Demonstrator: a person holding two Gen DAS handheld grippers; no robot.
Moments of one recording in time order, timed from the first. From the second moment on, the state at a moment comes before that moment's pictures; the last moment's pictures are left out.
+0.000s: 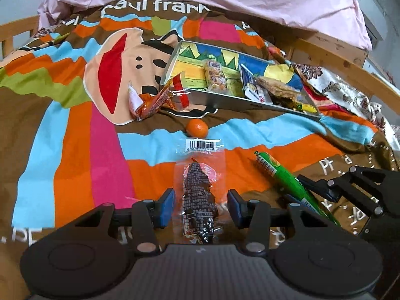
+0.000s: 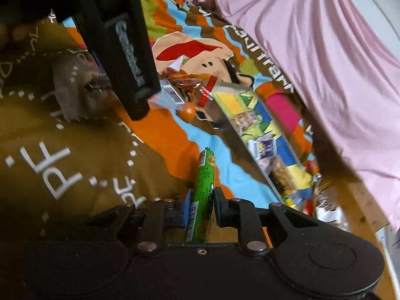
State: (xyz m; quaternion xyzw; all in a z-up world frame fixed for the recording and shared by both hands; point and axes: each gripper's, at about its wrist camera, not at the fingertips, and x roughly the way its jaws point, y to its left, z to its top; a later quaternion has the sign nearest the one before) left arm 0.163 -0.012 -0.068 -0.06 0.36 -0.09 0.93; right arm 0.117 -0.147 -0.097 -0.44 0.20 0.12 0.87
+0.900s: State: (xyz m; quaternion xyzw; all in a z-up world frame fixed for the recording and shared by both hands) left arm 0.293 -0.072 0.021 -0.06 0.22 -0.06 0.97; right arm 0.291 -0.233 -0.024 -0.18 0.10 0.05 0.98
